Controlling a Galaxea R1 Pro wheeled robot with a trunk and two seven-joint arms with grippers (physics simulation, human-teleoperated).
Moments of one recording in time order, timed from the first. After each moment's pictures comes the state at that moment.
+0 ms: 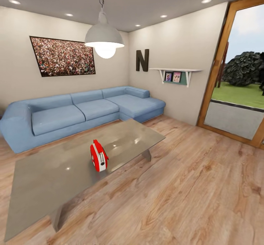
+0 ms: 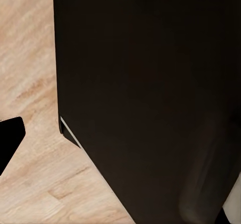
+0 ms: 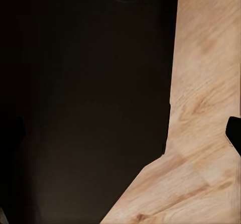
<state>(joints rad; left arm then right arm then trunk) 0.15 -0.04 0.07 -0.11 0.00 -0.03 0.04 0.08 -0.01 0.02 -0.03 -0.03 -0.07 0.00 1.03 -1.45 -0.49</state>
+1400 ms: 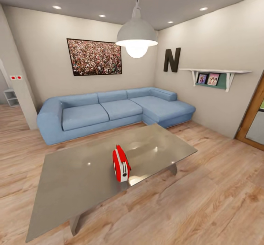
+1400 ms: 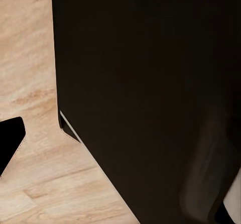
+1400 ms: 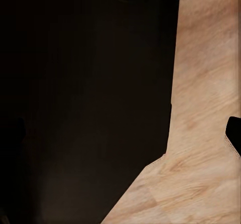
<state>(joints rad) 0.15 -0.04 0.07 -0.11 0.00 -0.01 0.04 0.08 0.00 0.02 -0.03 -0.03 -0.07 0.00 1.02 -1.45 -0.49</state>
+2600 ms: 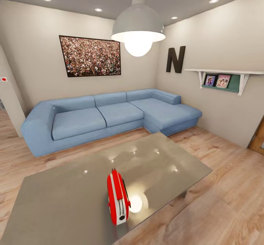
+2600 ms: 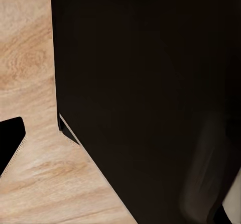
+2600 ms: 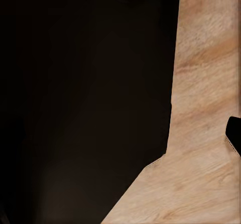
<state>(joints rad) 0.15 -0.04 0.07 -0.12 0.00 -0.02 0.04 0.08 0.00 0.02 -0.03 -0.03 -0.07 0.00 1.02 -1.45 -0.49</state>
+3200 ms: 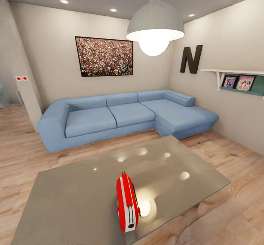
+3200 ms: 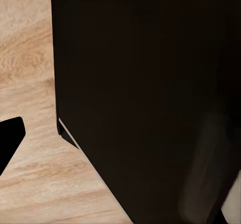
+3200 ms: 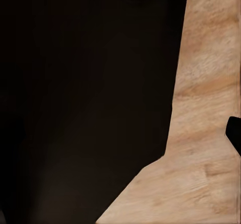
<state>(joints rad) 0.15 -0.04 0.07 -0.12 0.00 -0.03 0.04 0.08 -0.01 0.07 -0.03 -0.03 -0.07 0.01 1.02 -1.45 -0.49</state>
